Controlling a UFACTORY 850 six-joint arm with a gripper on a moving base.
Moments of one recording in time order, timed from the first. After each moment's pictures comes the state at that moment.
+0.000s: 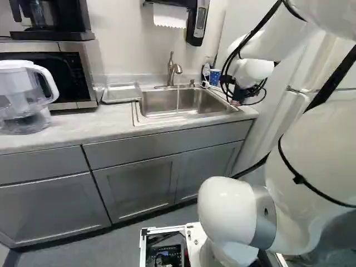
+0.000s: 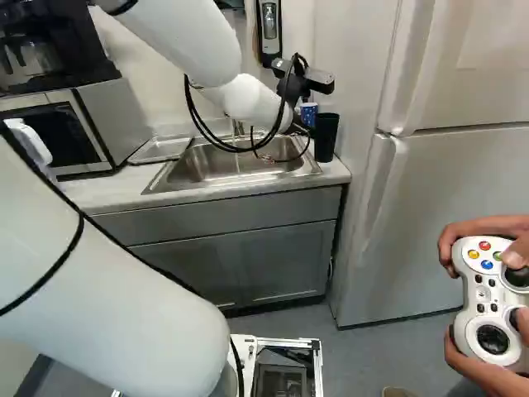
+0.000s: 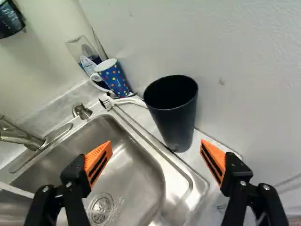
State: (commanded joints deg) arm -21.3 10.7 -40.7 19.9 12.2 0.0
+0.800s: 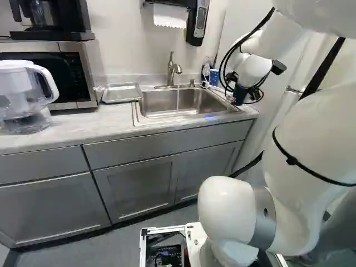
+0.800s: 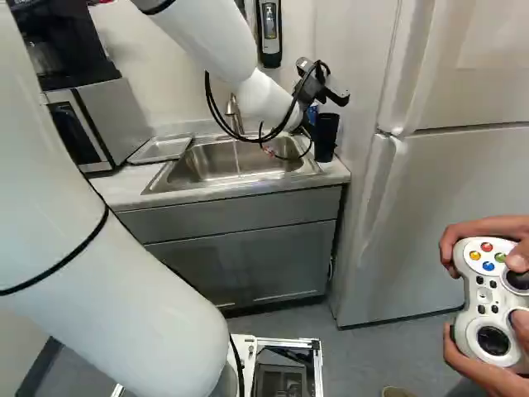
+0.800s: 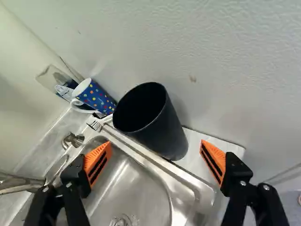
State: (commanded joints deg) arm -22.7 5.0 -46.0 34.0 12.2 0.0
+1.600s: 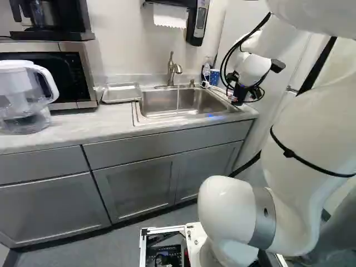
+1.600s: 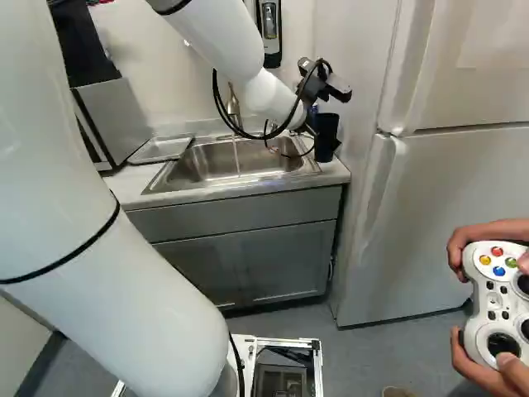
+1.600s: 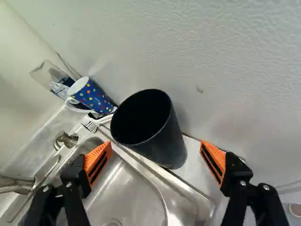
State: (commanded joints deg) arm -23.1 3.2 -47.8 34.0 12.2 -7.3
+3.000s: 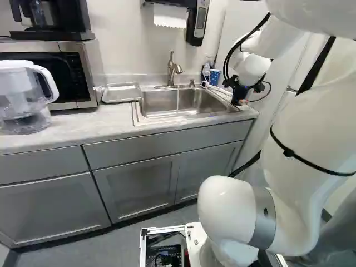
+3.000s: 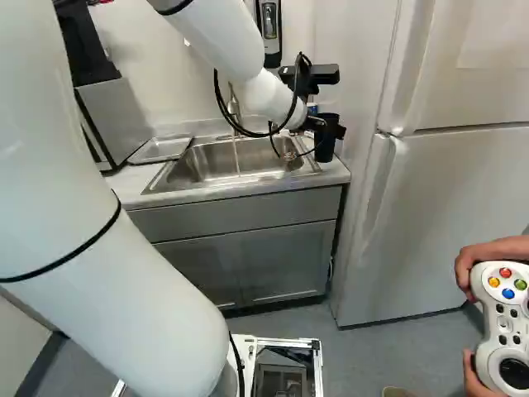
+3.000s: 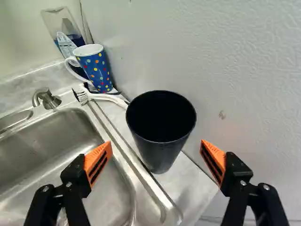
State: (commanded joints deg) arm -22.9 2.5 -48.4 34.0 12.2 -30.1
